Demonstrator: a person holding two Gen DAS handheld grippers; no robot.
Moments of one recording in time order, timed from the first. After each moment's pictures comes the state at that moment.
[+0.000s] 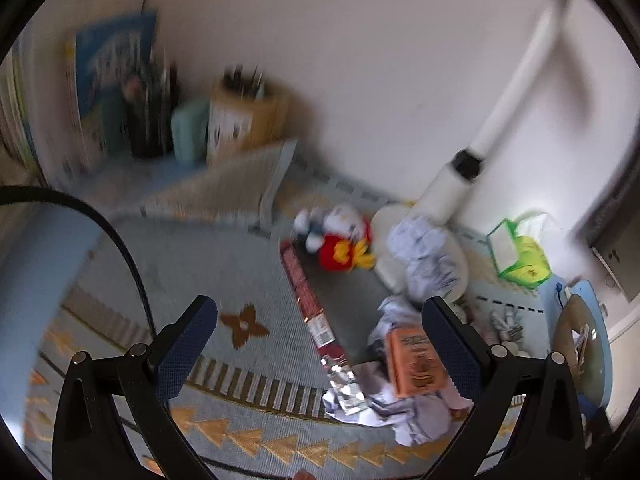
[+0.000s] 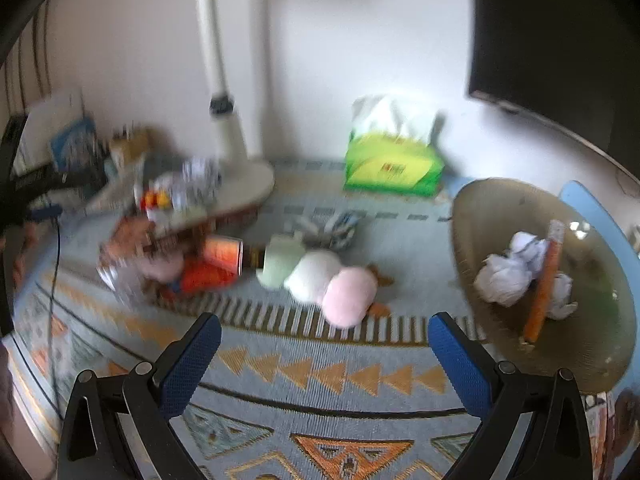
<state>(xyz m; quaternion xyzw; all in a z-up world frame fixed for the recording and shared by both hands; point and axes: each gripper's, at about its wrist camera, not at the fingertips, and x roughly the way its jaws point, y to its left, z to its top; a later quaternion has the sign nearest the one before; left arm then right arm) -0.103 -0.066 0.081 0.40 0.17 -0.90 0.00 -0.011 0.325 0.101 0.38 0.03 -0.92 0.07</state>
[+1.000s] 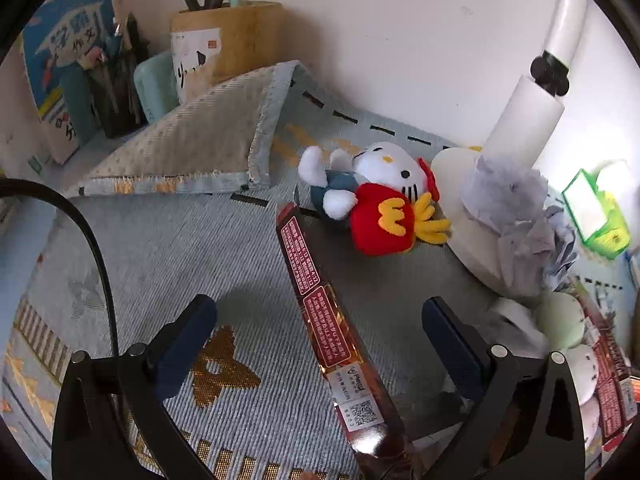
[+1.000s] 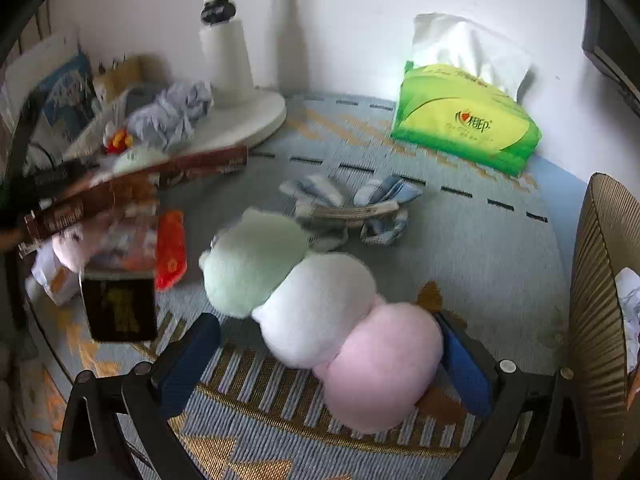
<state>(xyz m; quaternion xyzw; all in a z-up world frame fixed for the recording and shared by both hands) -0.161 -0.032 -0.004 0.44 0.08 -0.89 0.05 -0.113 0.314 0.032 0.45 0.07 -0.88 0.13</state>
